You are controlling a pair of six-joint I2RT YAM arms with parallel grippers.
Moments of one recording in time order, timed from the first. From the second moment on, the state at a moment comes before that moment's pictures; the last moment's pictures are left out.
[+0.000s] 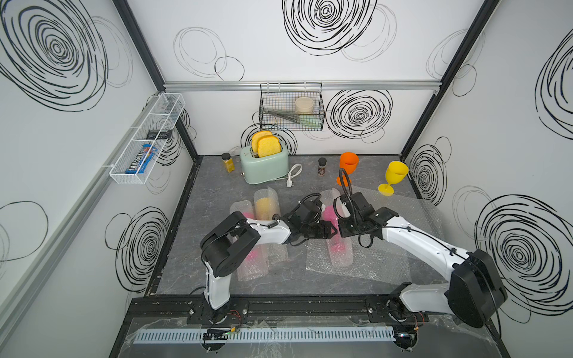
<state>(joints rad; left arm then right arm) -0.82 1.90 1.03 0.18 0.39 -0.80 0.56 1.31 0.88 -0.64 0.00 0.35</state>
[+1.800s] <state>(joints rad) -0.85 1.95 1.10 0.12 0.29 -0.75 0.31 1.08 0.68 -0.52 -0.29 0.45</state>
